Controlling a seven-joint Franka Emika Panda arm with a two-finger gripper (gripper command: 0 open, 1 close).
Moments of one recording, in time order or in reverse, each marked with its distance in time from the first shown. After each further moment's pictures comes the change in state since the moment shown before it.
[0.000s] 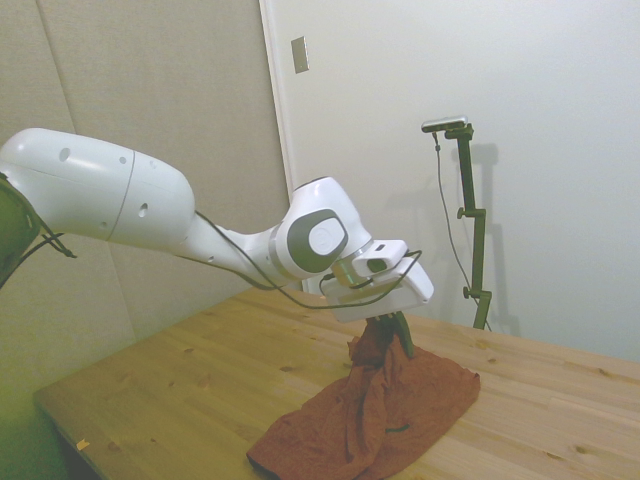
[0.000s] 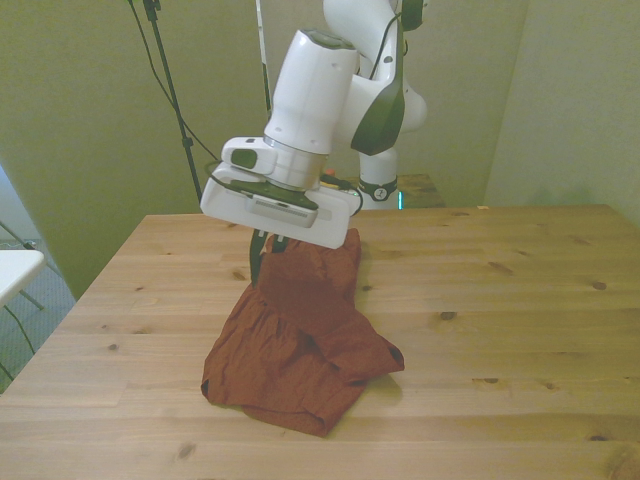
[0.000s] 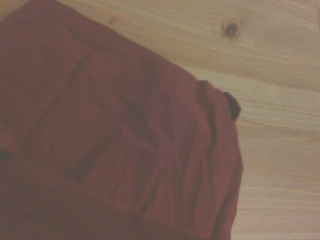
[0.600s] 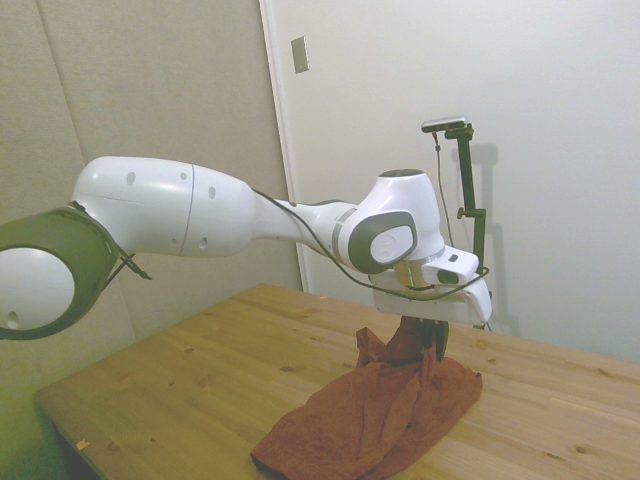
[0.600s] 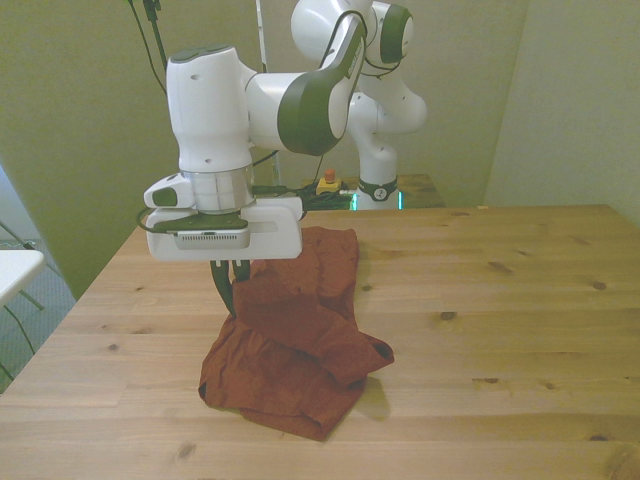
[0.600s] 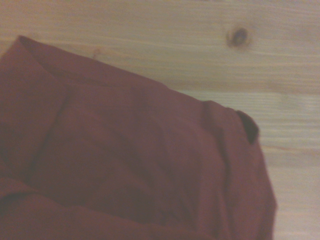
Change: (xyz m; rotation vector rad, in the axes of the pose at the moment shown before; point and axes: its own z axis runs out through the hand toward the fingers) arm 0.056 0.018 0.049 0.298 -0.265 0.020
